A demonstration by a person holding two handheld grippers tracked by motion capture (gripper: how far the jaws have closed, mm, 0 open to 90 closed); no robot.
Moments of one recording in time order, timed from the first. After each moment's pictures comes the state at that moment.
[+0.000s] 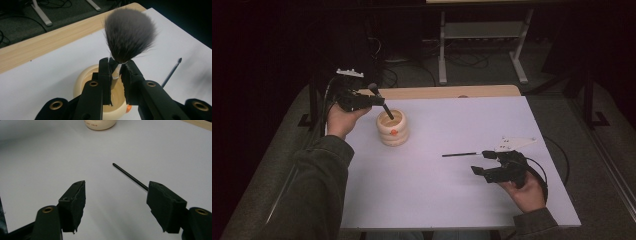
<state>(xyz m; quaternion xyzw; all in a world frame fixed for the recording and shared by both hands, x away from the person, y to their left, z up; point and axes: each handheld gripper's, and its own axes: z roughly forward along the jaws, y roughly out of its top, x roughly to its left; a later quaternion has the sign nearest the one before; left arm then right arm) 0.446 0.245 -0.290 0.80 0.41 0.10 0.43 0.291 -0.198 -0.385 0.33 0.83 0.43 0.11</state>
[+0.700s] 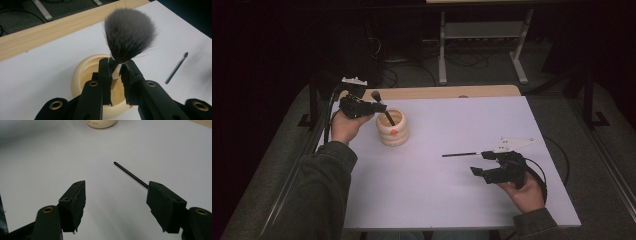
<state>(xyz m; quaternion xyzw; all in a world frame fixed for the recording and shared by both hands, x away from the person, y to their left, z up) 0.442 0.240 -0.314 0.80 0.42 0.09 0.42 0.291 -0.196 -0.387 0.33 0.84 0.42 0.11</state>
